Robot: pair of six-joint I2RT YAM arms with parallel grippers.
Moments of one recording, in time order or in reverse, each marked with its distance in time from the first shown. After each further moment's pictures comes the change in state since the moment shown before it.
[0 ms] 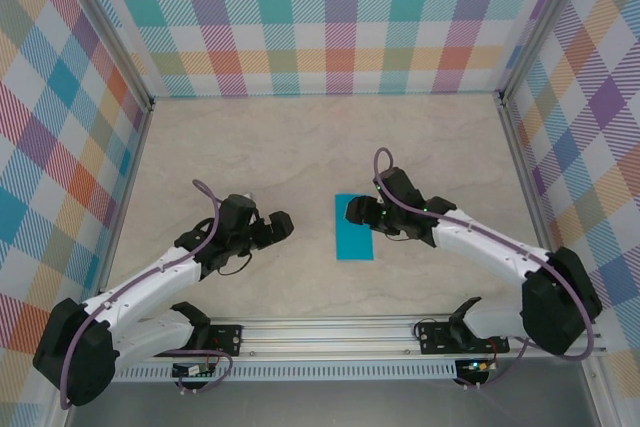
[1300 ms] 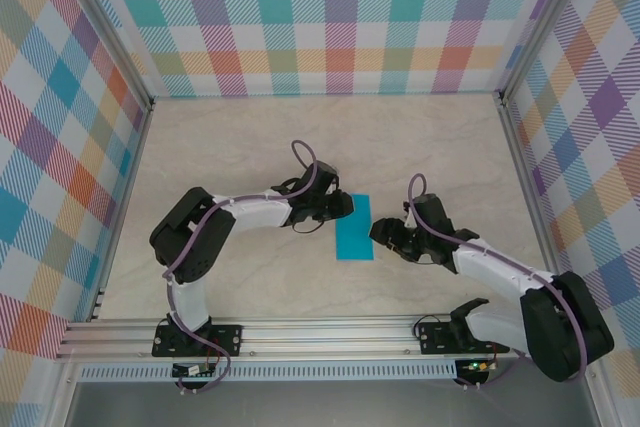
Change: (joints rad) left arm -0.183 0.863 0.551 0.299 0.133 0.033; right arm -0.206 -0.111 -0.383 0.259 -0.308 0.060
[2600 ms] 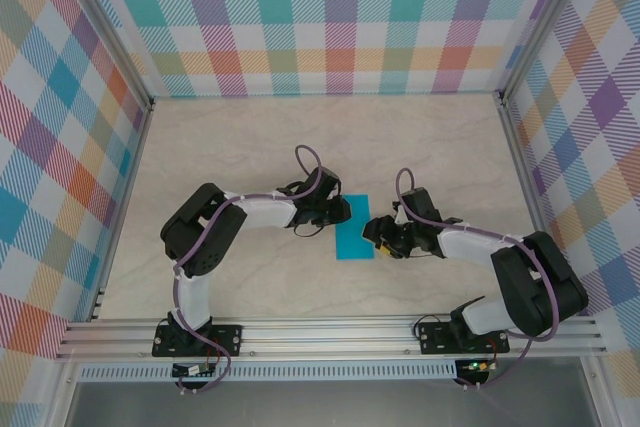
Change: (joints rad) left arm 0.000 0.064 0.002 -0.013 -0.022 0.011; right arm -0.006 0.235 0.068 0.085 -0.103 0.026
